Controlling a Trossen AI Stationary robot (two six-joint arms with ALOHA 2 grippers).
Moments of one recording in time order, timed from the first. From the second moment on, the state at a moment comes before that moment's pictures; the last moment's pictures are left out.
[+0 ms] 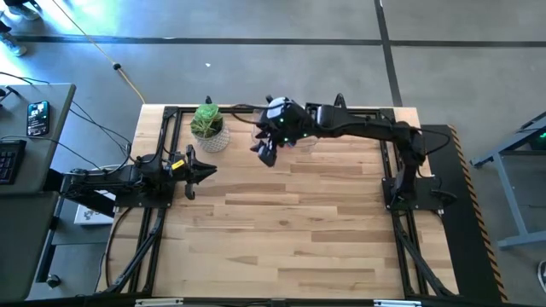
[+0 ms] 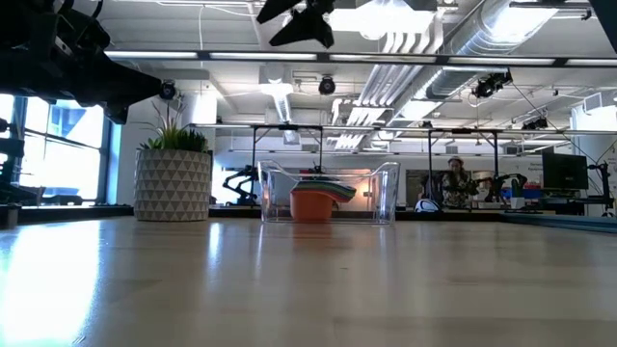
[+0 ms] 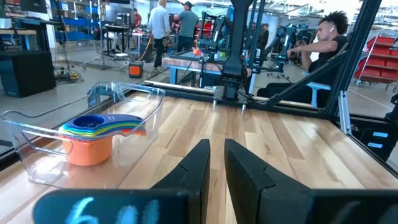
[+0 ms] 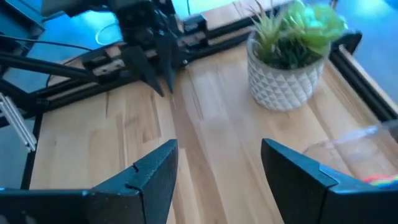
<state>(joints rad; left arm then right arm) 0.06 0.04 0.01 0.02 -0.09 -0.10 -0.16 1.88 1.95 -0.72 -0.08 0.21</state>
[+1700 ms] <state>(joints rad) 0.06 0.04 0.01 0.02 -0.09 -0.10 -0.19 0.21 0.19 -0.03 0.06 0.25</state>
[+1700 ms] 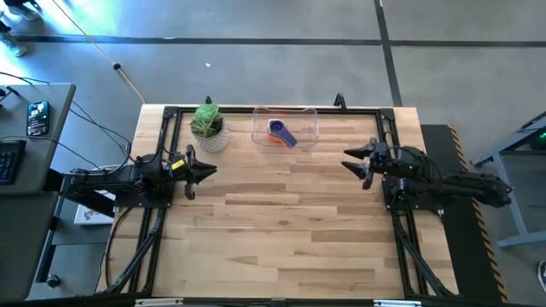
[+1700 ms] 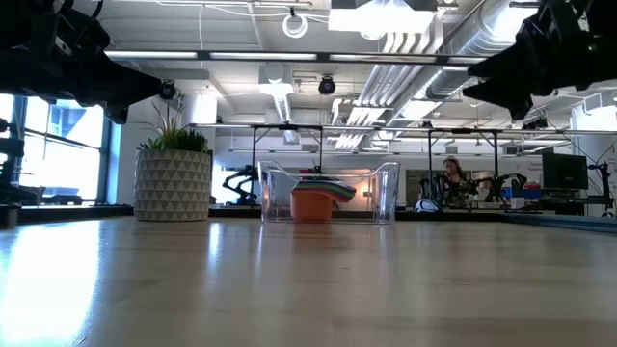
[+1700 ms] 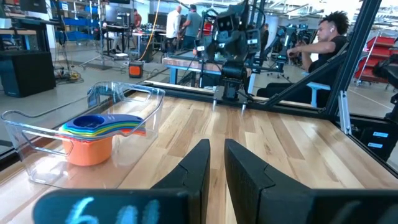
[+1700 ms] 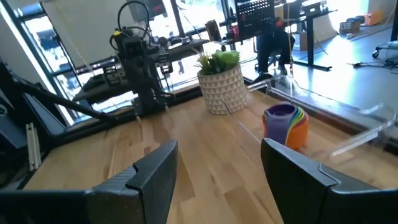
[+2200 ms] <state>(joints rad) 0.06 0.04 0.01 0.02 -0.09 -0.10 -0.19 0.01 0.04 -0.07 0.01 0.25</state>
